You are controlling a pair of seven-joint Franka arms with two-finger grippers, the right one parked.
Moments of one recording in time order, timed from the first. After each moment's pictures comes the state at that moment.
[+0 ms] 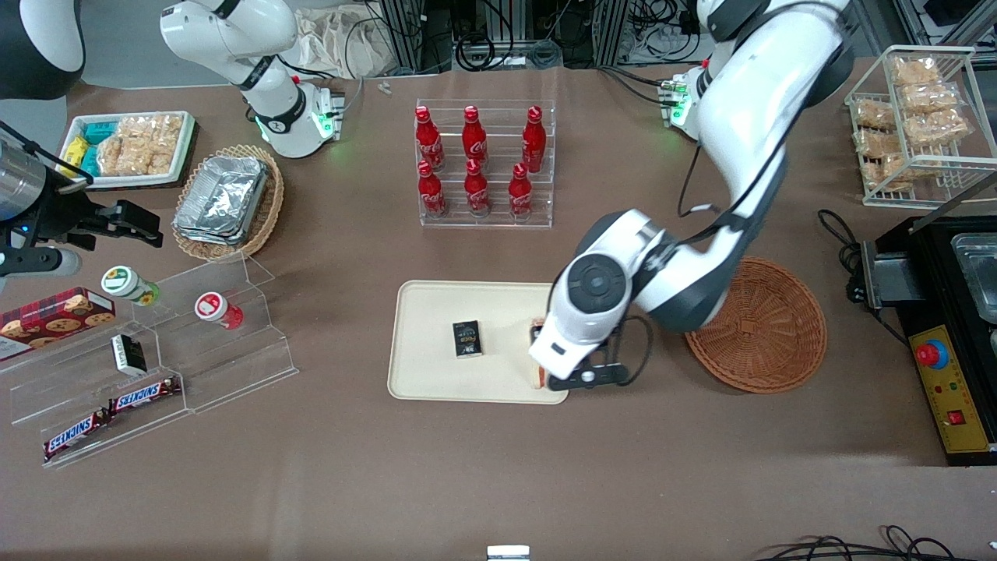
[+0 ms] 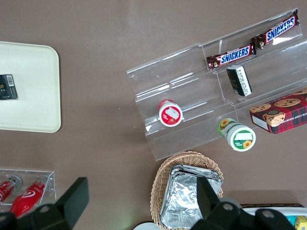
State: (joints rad) arm -0.21 0.75 -0.51 -1.15 0.34 1.78 -0.85
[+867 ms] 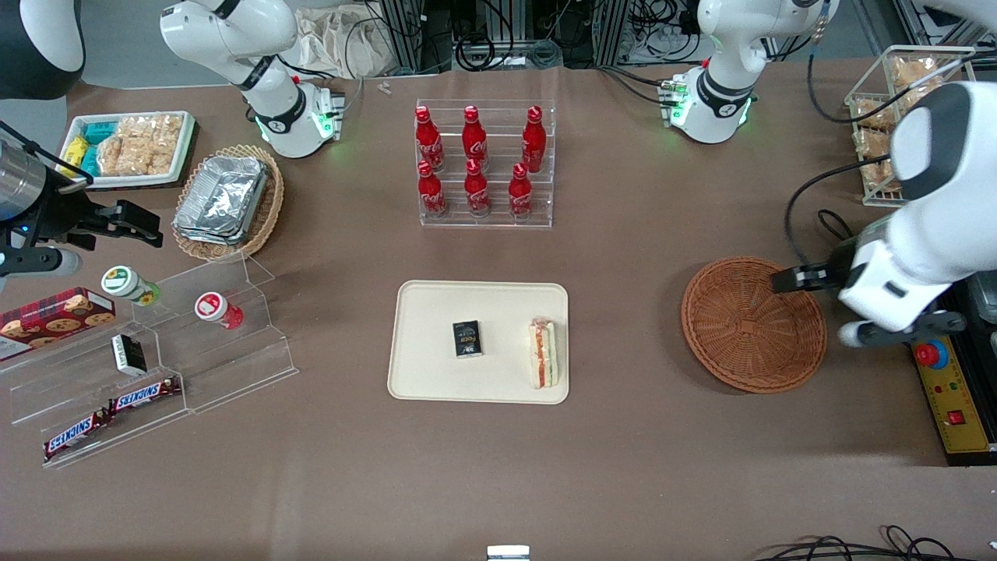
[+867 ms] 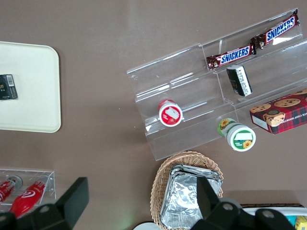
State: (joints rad) arm 0.04 0.20 -0.13 -1.54 0.00 1.64 -0.18
